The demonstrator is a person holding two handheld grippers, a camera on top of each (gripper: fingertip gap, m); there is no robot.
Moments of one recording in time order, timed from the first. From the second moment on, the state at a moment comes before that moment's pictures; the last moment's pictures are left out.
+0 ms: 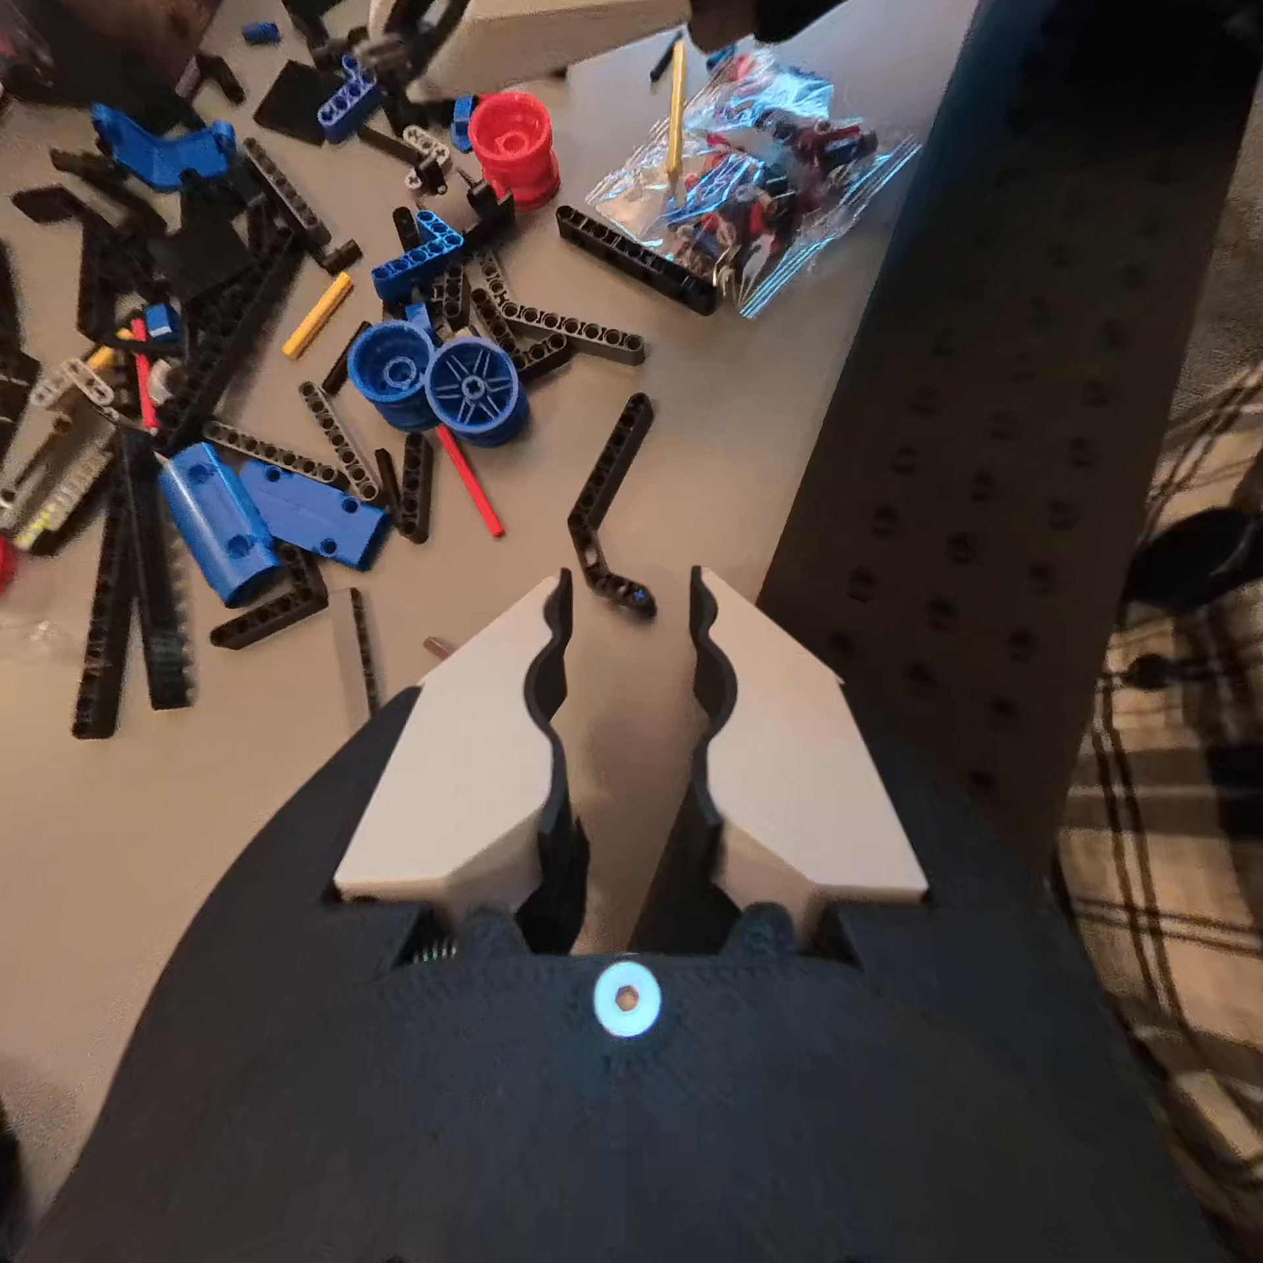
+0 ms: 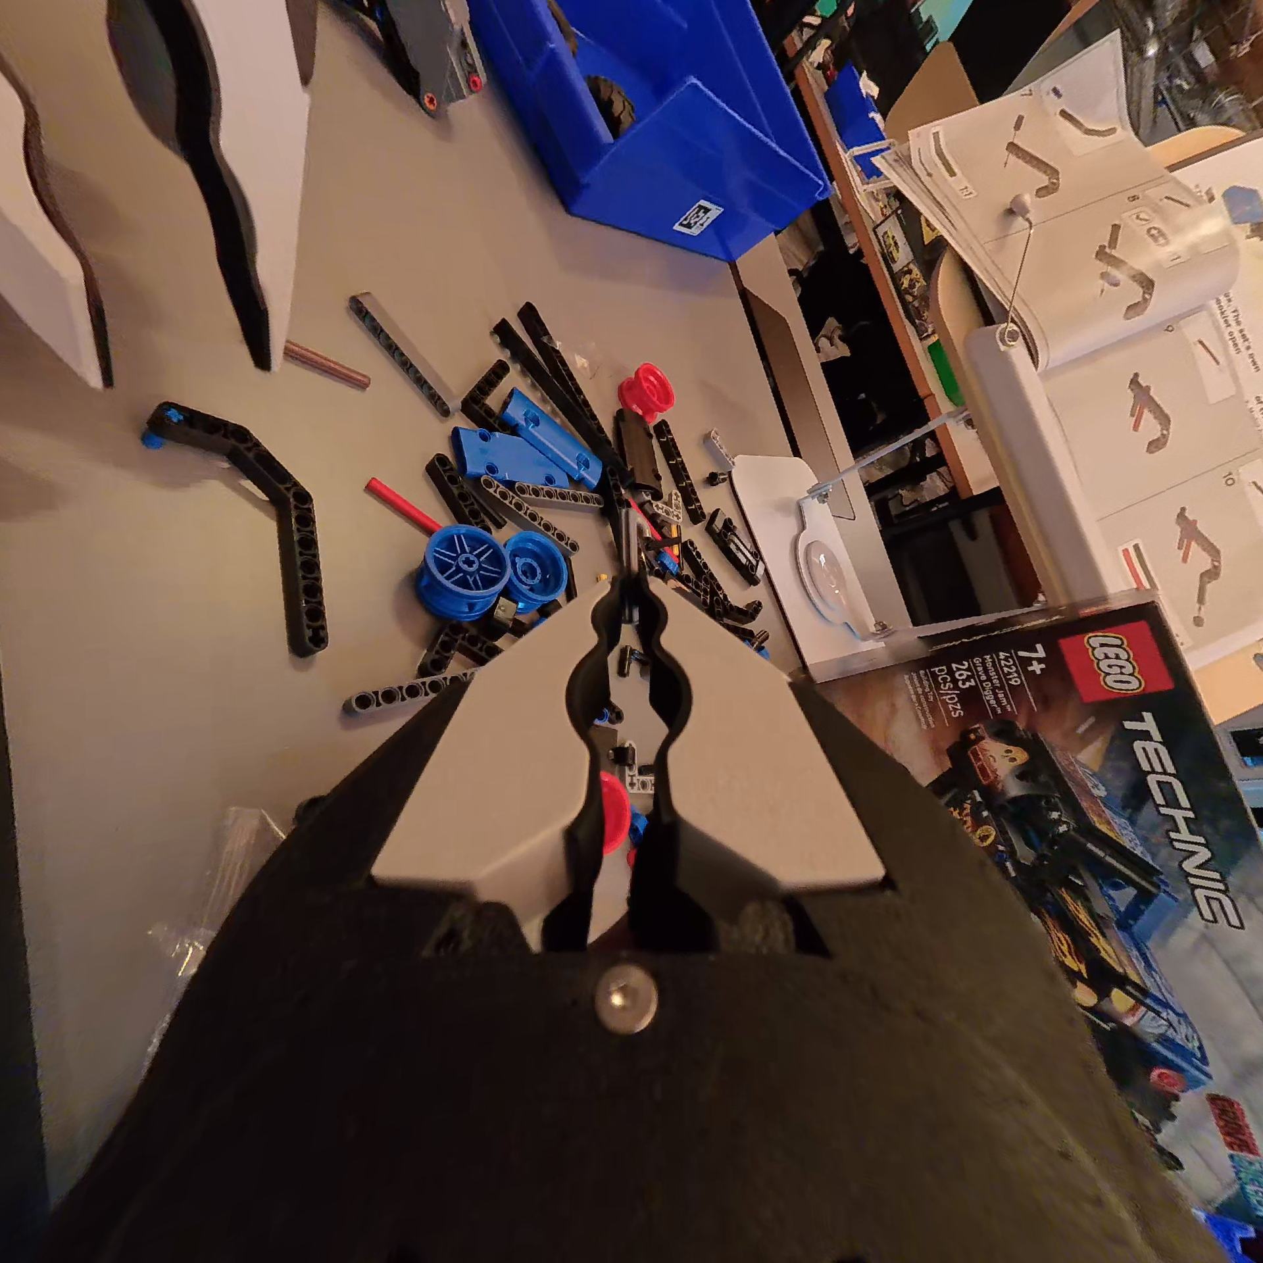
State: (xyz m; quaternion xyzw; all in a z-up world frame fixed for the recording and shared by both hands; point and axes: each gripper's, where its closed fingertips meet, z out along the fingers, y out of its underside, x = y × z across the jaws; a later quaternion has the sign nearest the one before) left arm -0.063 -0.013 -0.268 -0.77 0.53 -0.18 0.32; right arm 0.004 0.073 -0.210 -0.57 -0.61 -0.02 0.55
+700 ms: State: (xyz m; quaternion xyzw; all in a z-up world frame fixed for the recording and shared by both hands) left arm -0.066 0.020 -0.280 -0.78 0.50 -0.09 0.36; right arm 0.008 0.072 -0.207 -0.58 -0.60 0.00 0.56
